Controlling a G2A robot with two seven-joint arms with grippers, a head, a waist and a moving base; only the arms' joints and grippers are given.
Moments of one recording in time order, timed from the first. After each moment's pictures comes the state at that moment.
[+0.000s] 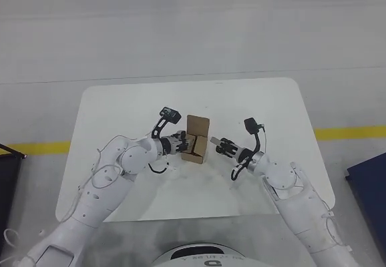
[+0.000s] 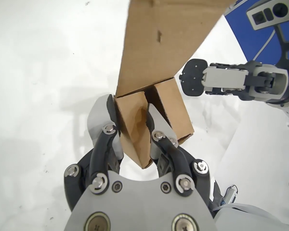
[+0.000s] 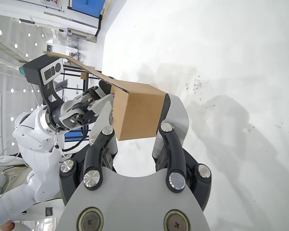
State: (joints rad) left arm 1.17 -1.19 -1.01 -1.54 0.66 -0.17 -0.77; right arm -1.48 -1.21 1.24 -1.61 -0.18 -0.03 0.55
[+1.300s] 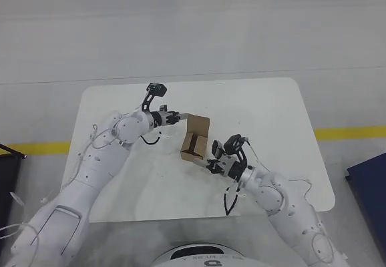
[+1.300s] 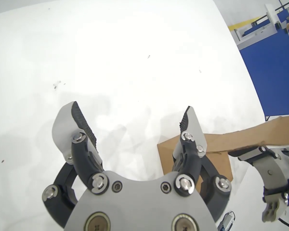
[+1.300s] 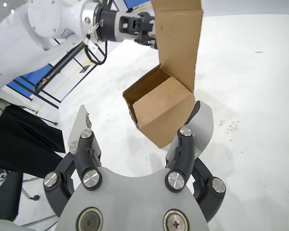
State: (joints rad) left arm 0.84 -1.26 -0.92 -1.05 0.54 -0.27 -0.63; right arm -1.54 -1.20 1.14 -1.62 -0.89 -0.50 0.17
